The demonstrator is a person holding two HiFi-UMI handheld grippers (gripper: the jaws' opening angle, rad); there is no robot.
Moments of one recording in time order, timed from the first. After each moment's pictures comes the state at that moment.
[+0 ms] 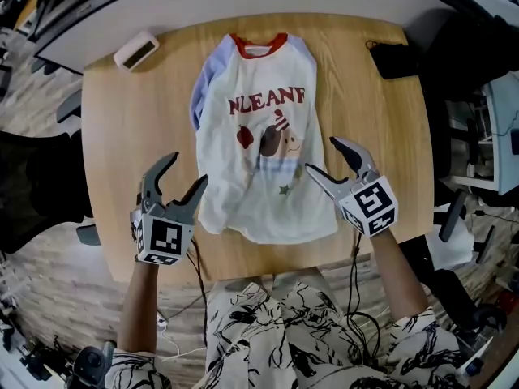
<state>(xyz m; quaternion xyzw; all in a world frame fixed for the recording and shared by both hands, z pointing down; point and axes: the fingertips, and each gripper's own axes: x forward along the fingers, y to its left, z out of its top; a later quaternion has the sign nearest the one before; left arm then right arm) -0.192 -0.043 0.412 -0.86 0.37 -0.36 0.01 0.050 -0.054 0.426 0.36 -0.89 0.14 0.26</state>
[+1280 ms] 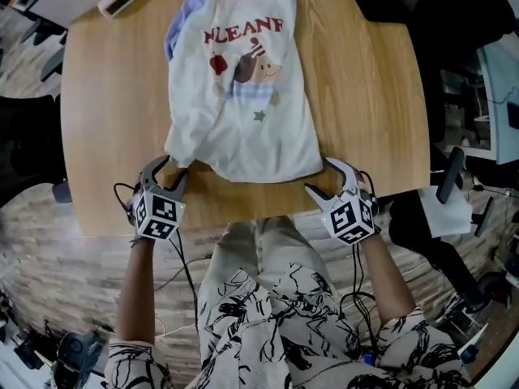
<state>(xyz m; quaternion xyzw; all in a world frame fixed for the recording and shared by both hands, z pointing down) -0.208 0.137 0.566 -0.80 0.34 -0.48 -0.09 0.110 0.174 0.546 0.28 -0.84 0.05 0.46</state>
